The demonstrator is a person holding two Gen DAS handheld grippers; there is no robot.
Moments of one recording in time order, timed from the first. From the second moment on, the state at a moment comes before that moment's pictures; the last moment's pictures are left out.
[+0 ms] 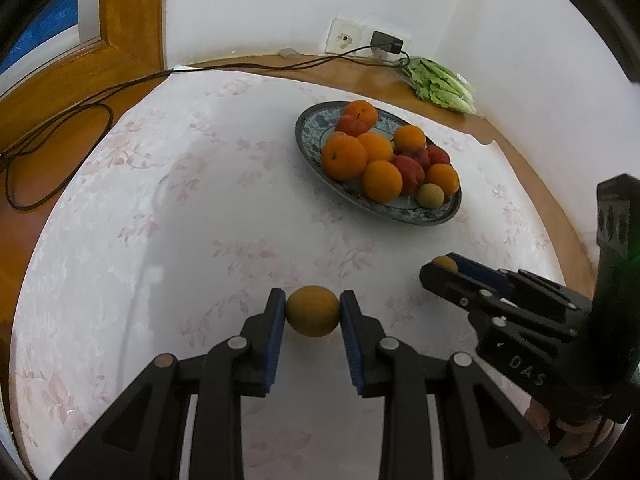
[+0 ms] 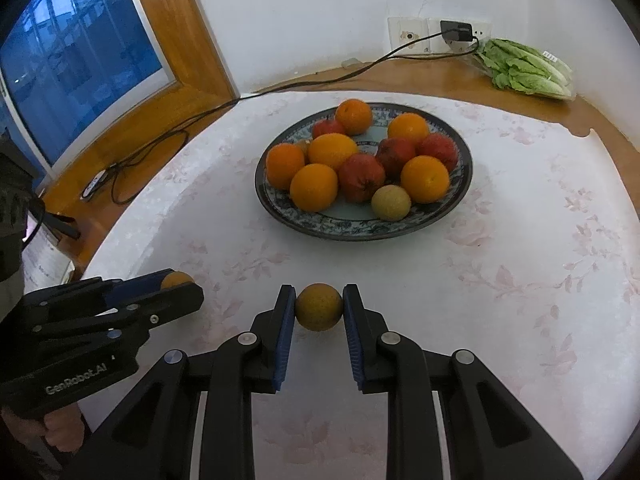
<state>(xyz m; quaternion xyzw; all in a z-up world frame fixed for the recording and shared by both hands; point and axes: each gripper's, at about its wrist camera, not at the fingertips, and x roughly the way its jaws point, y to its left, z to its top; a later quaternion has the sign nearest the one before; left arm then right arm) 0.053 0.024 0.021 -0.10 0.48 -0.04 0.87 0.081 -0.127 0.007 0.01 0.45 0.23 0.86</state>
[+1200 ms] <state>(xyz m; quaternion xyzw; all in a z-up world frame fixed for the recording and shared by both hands) 0.113 0.003 0.056 -0.09 0.44 -0.05 0.89 0.111 -0.149 0.041 0.02 0.42 0.22 0.88</state>
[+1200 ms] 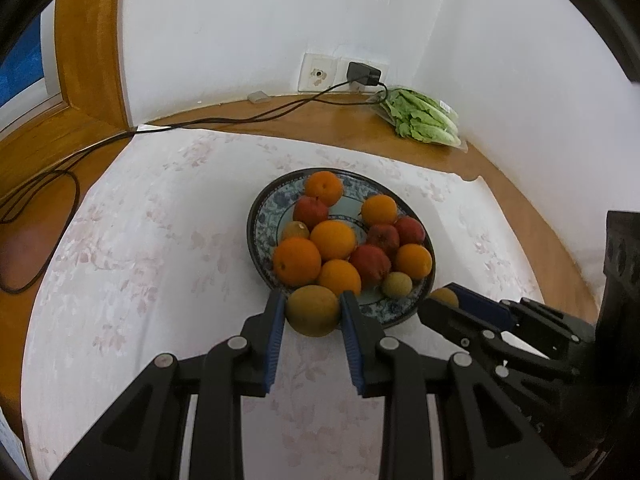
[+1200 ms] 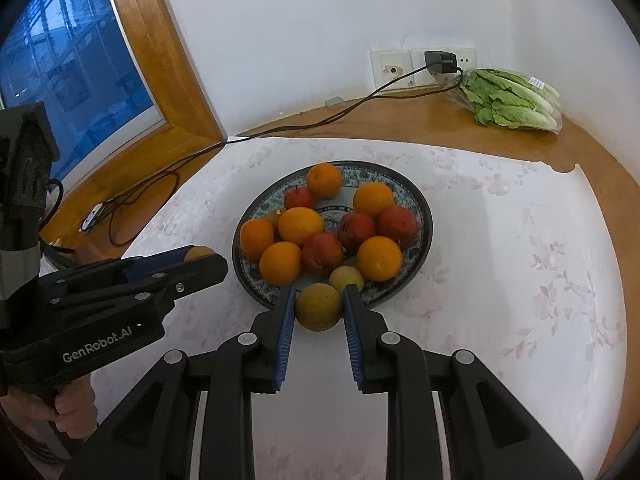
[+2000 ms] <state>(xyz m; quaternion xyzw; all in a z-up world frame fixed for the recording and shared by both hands) 0.148 -0.004 0.039 -0.09 0.44 -0.07 0.89 0.156 -0.146 0.040 0.02 0.40 0.21 0.89</state>
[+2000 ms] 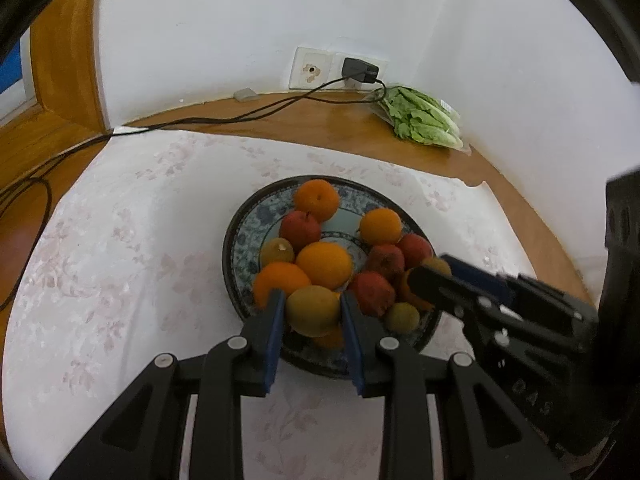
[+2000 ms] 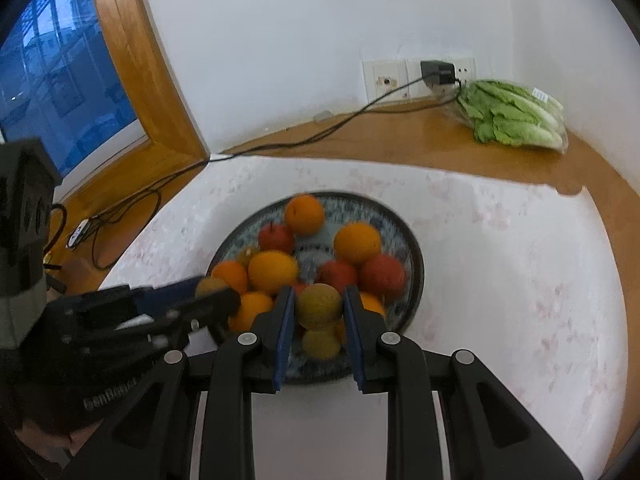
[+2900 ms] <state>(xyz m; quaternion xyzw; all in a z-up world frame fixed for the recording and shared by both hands) 0.144 0.007 0.052 -0.10 0.43 -0.05 0.90 0.164 -0.145 0.046 0.02 0.40 0.20 0.89</state>
